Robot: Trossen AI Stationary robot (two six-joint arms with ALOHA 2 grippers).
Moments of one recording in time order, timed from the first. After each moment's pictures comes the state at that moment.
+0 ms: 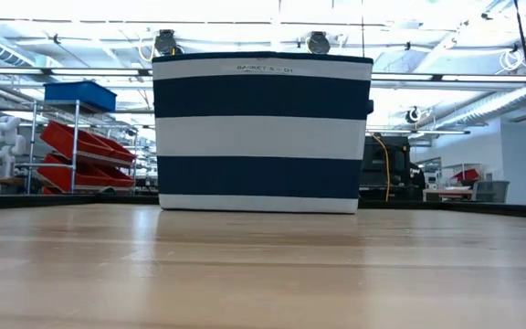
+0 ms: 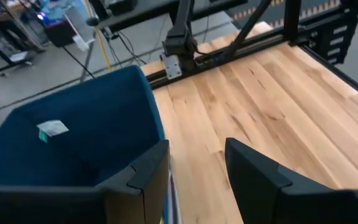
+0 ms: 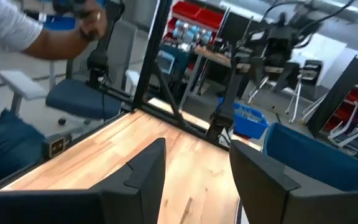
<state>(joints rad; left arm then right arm) 0.33 1.10 1.29 -0.63 0.38 0.50 -0.54 0.41 0.83 -0.51 -0.84 -0.40</state>
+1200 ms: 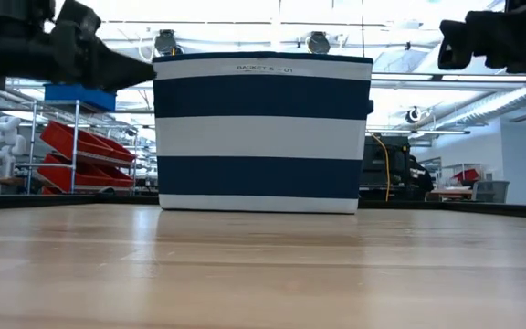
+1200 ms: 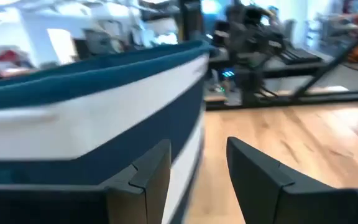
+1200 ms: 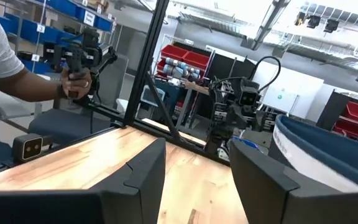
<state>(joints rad) 0.34 0.43 0.12 0.34 0.16 0.16 -0.54 0.18 0.12 0.29 -0.84 -0.15</state>
